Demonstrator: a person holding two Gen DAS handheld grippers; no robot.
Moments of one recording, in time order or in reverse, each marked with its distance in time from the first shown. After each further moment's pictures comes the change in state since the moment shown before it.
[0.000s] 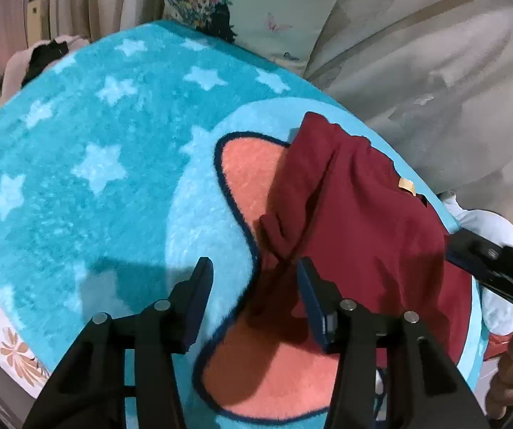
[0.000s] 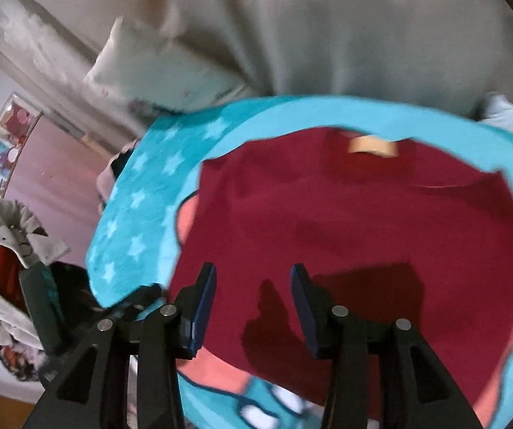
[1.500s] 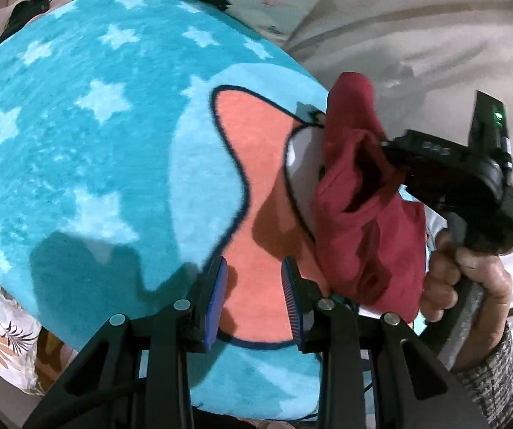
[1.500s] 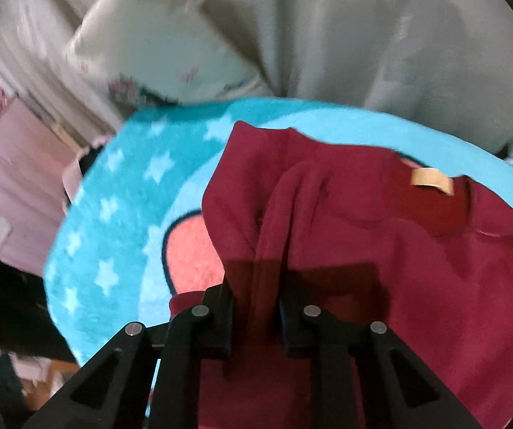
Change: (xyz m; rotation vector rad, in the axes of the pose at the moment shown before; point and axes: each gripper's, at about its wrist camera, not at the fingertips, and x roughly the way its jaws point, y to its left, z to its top) left arm -0.033 0.031 -0.035 -0.032 0.119 -0.213; right arm 0.059 0.050 0.016 -0.045 -0.074 -0.172
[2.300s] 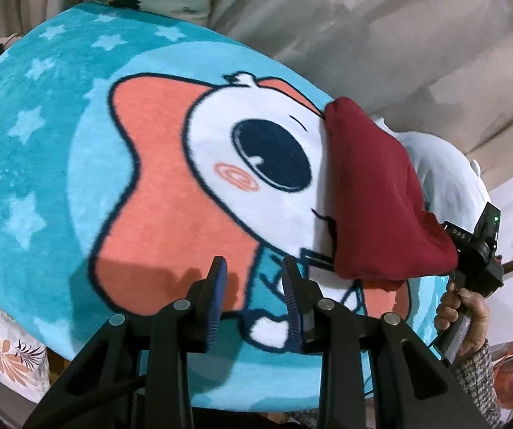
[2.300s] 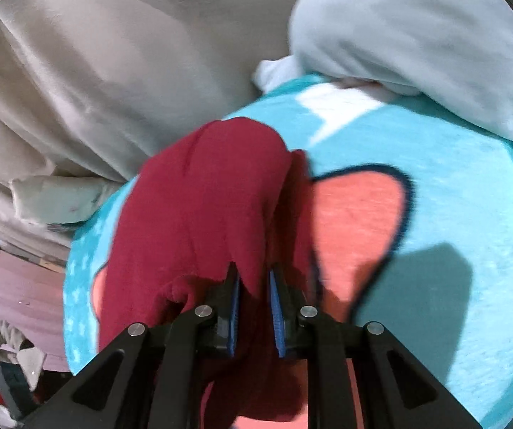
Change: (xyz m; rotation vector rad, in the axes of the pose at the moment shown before) left arm 0.035 -0.105 -0.038 0.187 0.067 0.041; right arm -0.134 -0.275 -0.116 0.510 -0.158 -0.025
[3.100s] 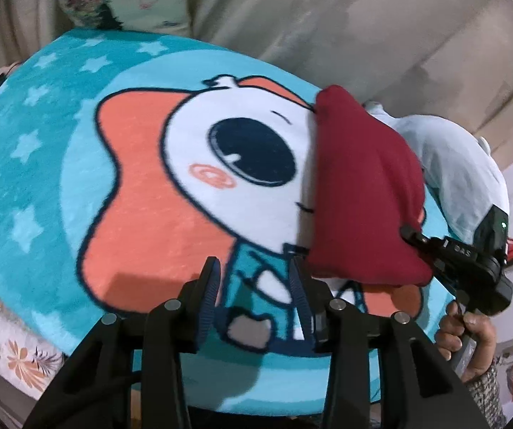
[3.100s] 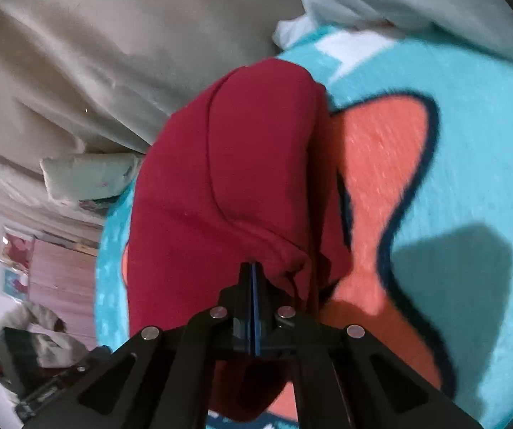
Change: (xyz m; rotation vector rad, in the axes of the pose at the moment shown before) left arm 0.000 -0.036 -0.014 0.052 -0.031 0.105; right arm 0.006 -0.004 -0.038 0.034 0.088 0.192
